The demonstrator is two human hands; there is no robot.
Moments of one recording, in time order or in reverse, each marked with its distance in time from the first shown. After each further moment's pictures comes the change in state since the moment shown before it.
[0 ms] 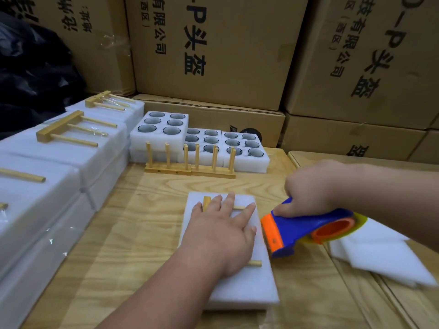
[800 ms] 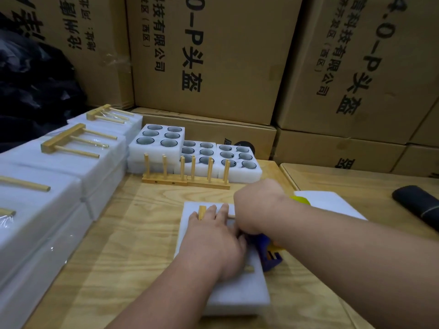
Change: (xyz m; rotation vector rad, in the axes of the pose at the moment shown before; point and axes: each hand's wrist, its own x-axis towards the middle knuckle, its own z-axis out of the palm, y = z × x) left_hand -0.002 0.005 -0.003 0.035 0.015 -0.015; right_hand 0.004 -0.087 -0.029 -0.055 0.071 0.054
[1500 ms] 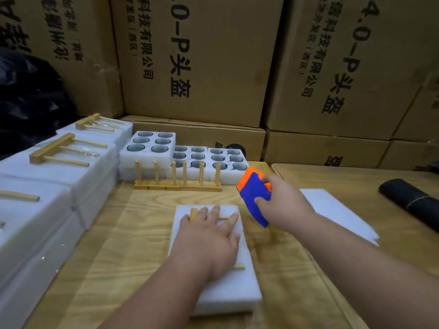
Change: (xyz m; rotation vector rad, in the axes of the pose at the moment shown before) left_hand 0.002 -0.002 0.006 -0.011 0.023 0.015; right_hand -0.009 0.053 0.081 1.005 0.394 0.337
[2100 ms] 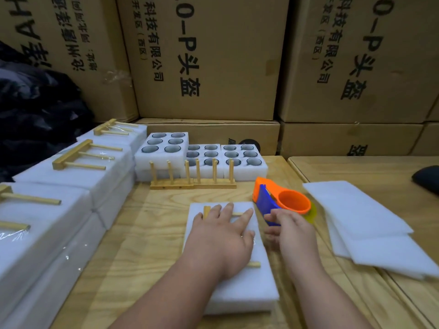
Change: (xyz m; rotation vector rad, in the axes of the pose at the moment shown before) left_hand 0.001 -0.003 0.001 0.014 0.013 -0.004; right_hand -0.048 0.003 0.082 1.198 0.235 0.376
